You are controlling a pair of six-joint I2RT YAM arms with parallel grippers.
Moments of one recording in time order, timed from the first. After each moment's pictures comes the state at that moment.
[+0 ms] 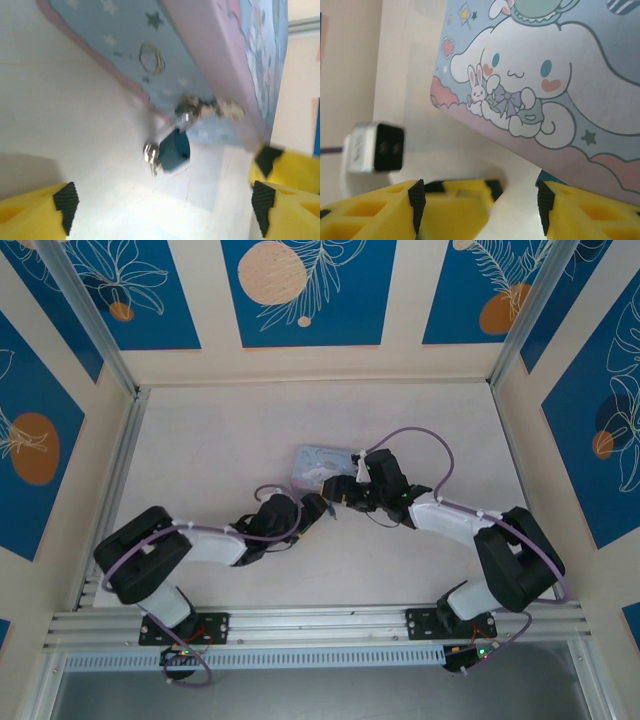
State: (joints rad) left arm -0.86 1.55 0.53 0.45 -0.03 -1.37; right arm 0.56 1.48 0.74 0.04 -0.39 0.80
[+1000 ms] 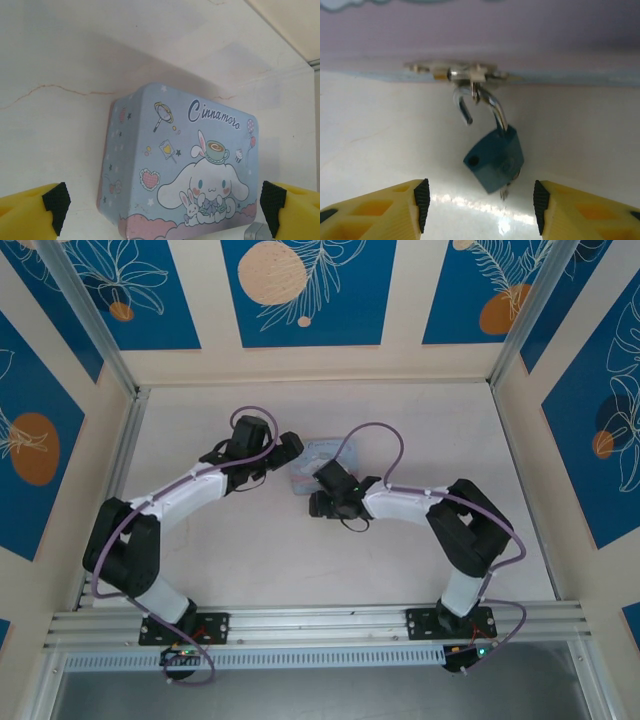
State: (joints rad) left arm -0.49 1.58 1.08 -0.22 0.08 -0.88; right arm 0.78 1.76 1.02 -0.34 0.08 0.73
